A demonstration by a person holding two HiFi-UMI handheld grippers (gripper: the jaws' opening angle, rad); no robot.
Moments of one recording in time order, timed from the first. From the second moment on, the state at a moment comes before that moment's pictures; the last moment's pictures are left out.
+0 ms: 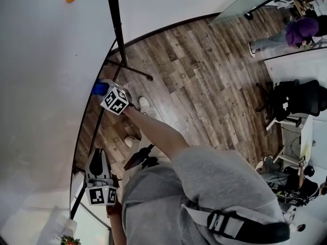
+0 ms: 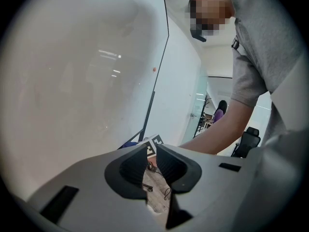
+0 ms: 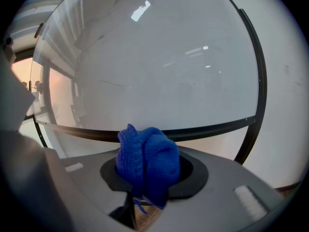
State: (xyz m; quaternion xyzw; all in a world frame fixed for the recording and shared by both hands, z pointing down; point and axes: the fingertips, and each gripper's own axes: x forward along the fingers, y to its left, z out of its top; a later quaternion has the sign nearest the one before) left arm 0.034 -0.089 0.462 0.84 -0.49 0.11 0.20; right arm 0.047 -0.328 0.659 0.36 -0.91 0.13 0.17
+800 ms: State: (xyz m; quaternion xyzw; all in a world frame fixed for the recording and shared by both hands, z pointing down) left arm 0.002 -0.052 0.463 0.83 -0.51 0.10 0.20; right arm 0.026 -0.297 0.655 0.35 -0.91 0.14 0.17
